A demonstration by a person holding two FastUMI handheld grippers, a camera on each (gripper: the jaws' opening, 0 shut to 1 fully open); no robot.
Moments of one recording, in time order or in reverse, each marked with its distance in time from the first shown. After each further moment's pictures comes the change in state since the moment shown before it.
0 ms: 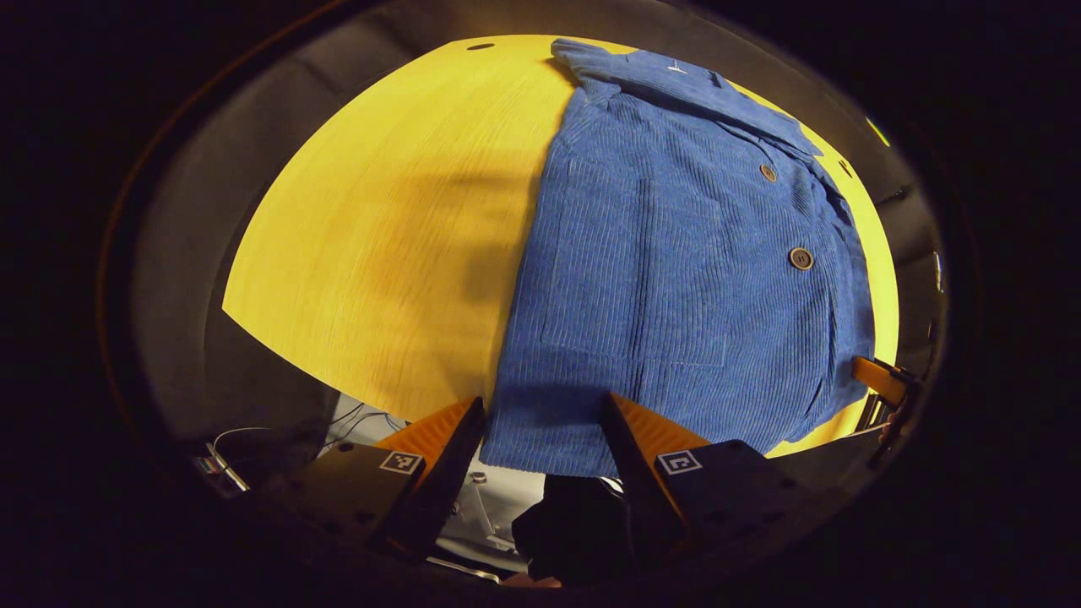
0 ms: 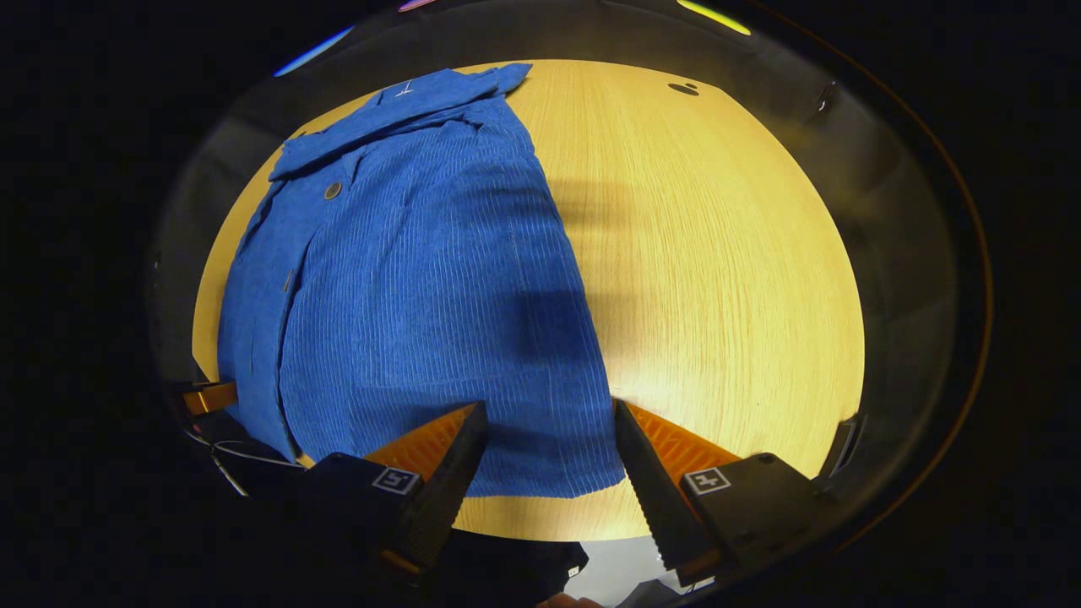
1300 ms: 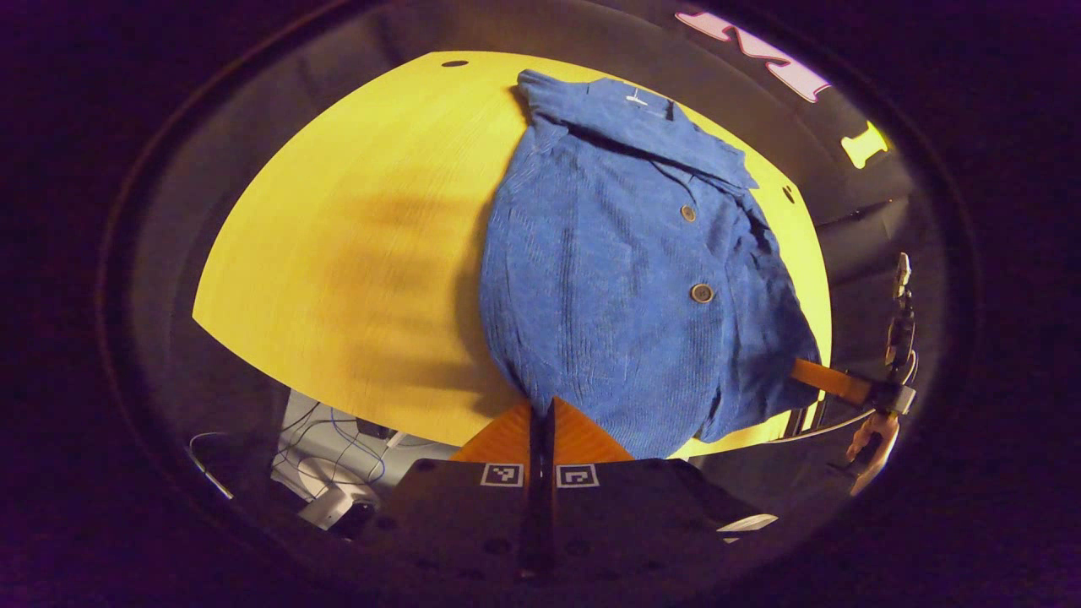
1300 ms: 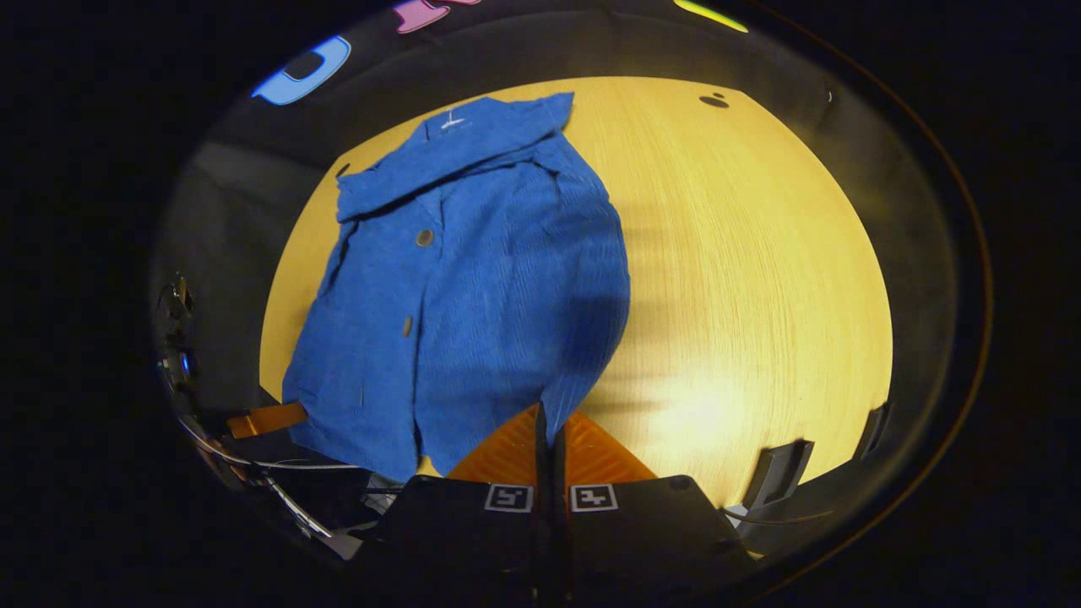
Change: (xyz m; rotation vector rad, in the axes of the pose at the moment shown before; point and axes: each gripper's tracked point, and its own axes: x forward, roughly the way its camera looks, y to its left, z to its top) left arm -0.073 -0.036 0.029 0.041 -0.083 -0.242; right arm -0.070 0.075 0.048 0.061 -0.043 0.214
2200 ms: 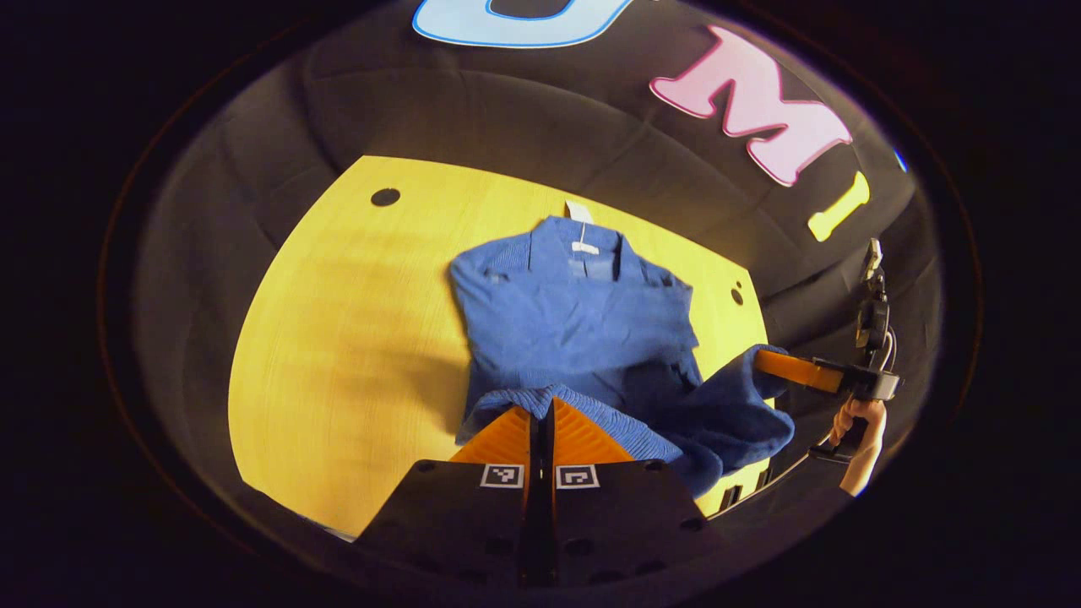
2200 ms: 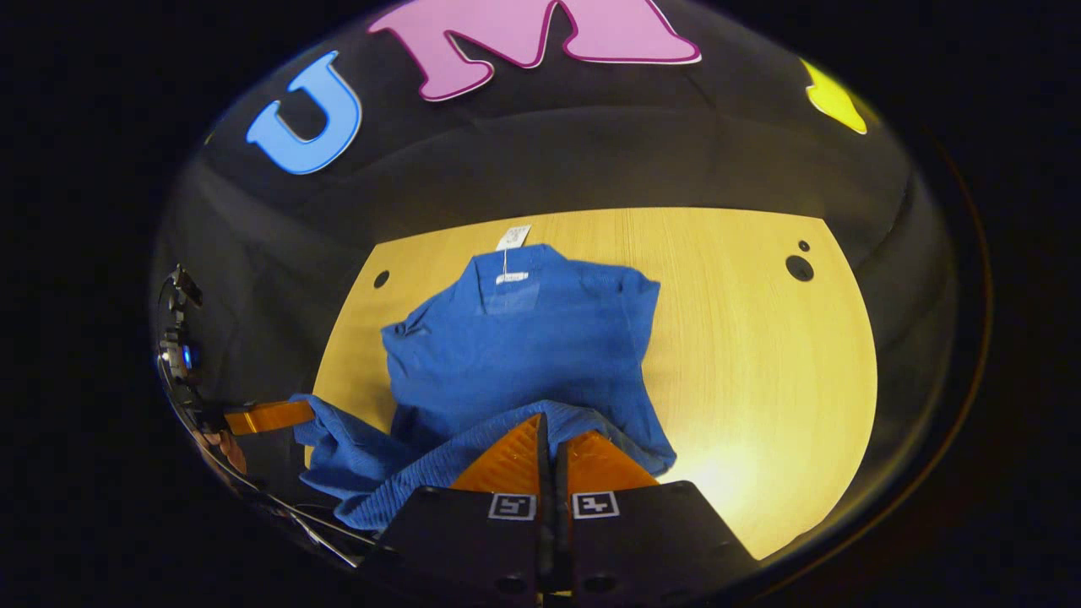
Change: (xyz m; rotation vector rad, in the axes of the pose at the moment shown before) left arm -0.067 -0.024 0.282 0.042 -0.200 -0.132; right arm 0.011 0.074 0.298 -0.039 -0.203 0.094
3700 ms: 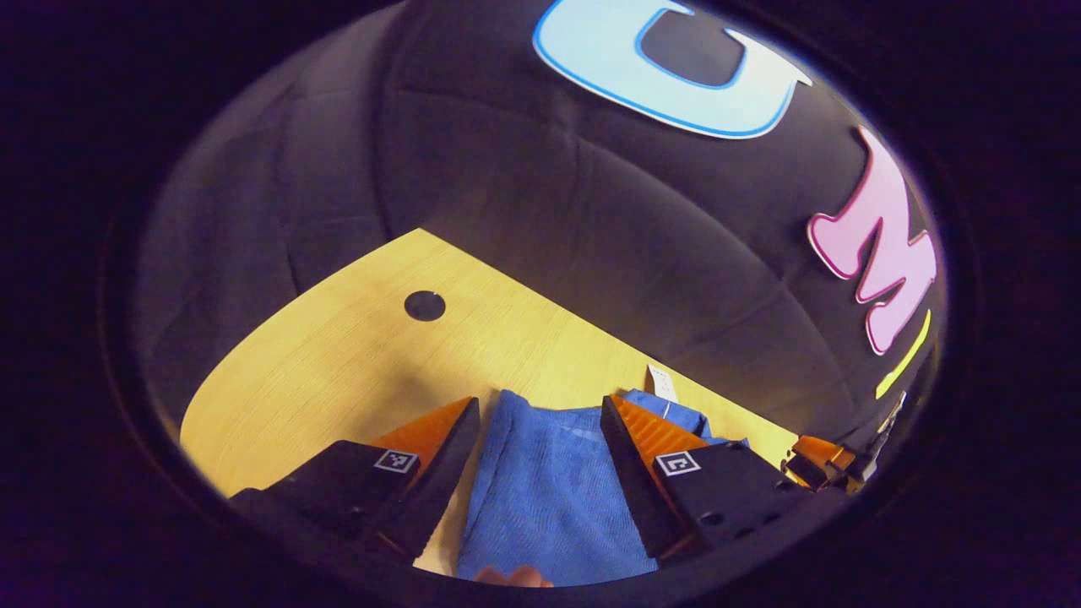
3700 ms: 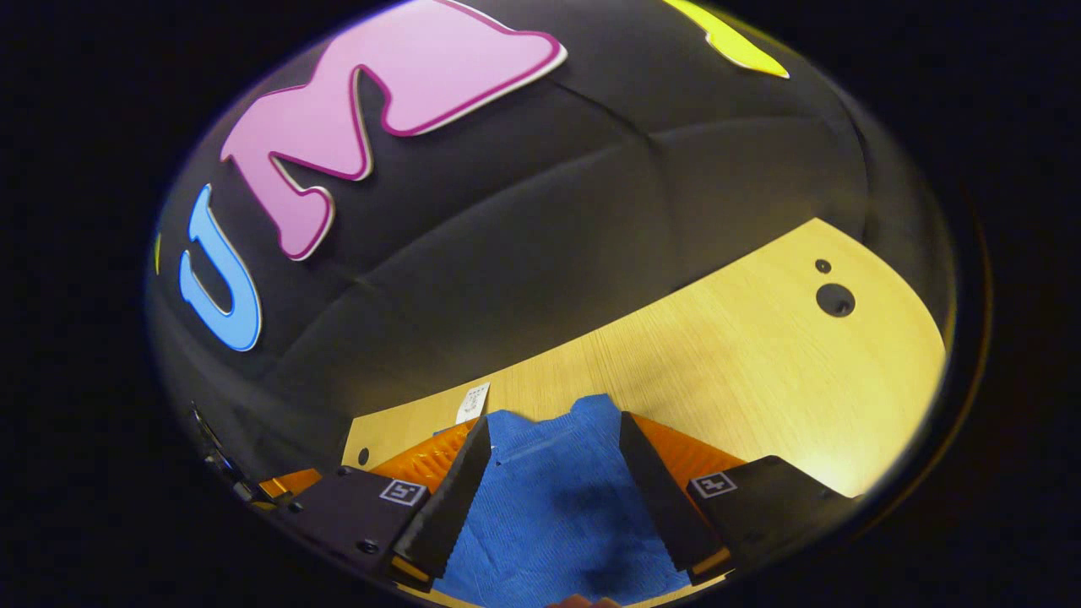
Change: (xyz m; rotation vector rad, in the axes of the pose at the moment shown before) left arm 0.085 0.064 0.144 -0.155 -0.446 0.109; right arm 0.081 -0.052 0.133 0.278 -0.467 0.025
